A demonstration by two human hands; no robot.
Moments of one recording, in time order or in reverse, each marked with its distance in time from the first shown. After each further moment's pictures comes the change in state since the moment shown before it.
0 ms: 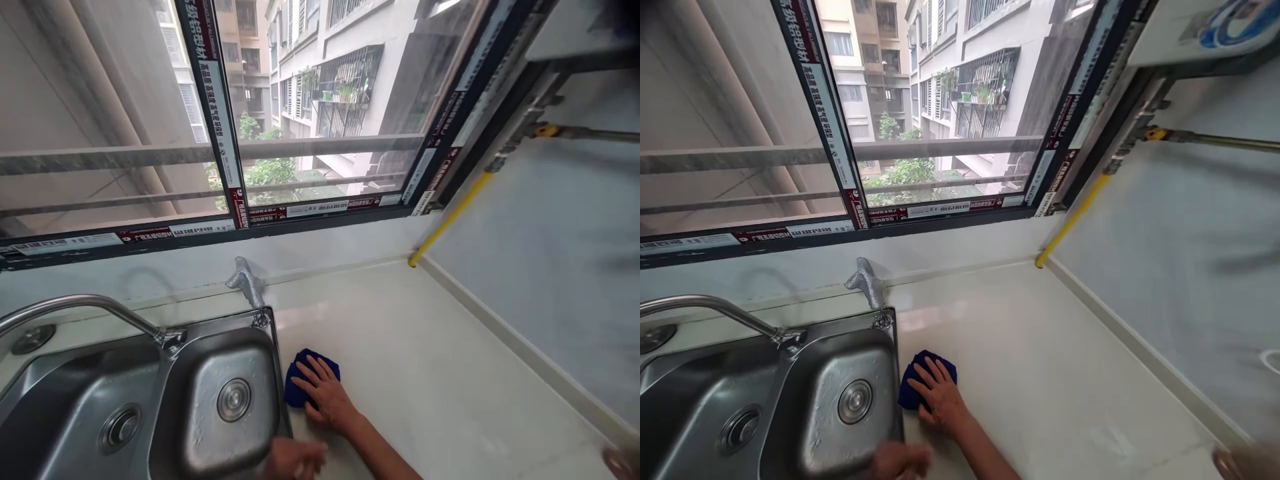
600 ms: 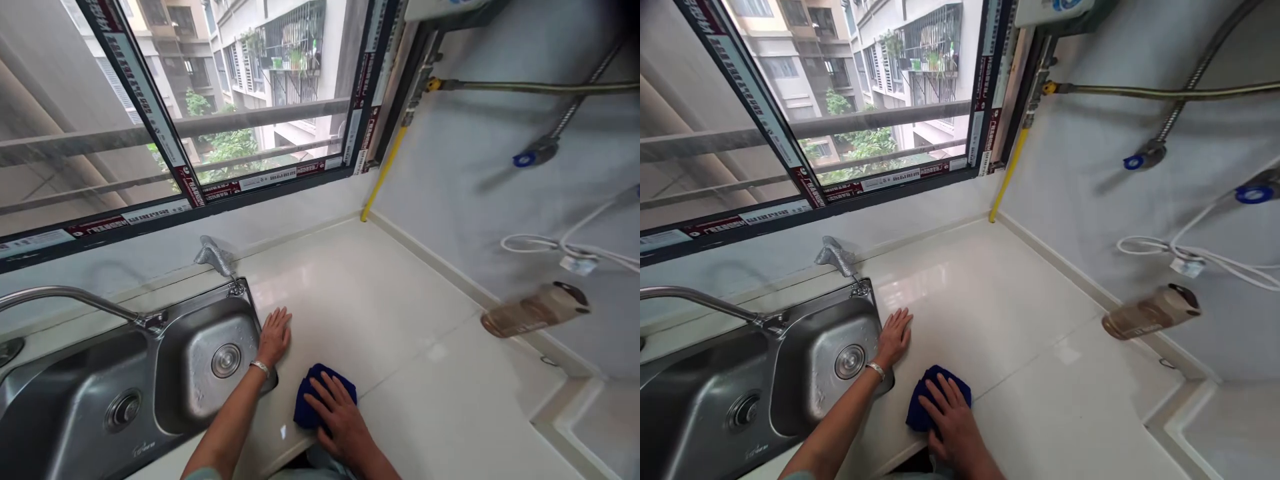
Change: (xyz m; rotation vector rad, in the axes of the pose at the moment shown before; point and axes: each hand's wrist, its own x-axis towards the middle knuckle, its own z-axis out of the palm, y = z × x) left_hand 0.099 -0.044 -0.001 0.537 0.117 0.130; right_hand -0.186 -0.104 0.061 -0.089 0.192 0.243
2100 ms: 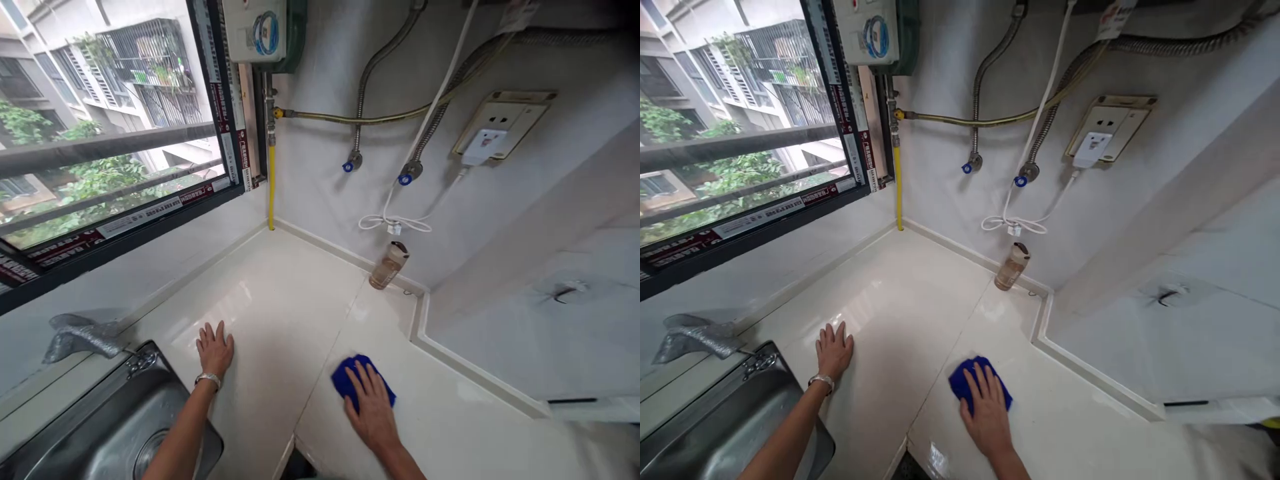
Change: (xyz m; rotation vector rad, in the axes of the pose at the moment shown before) left_hand 0.112 0.029 0.011 0.281 -0.118 -0.245; right_hand -0.121 0.074 -0.020 -0.324 0.419 0.922
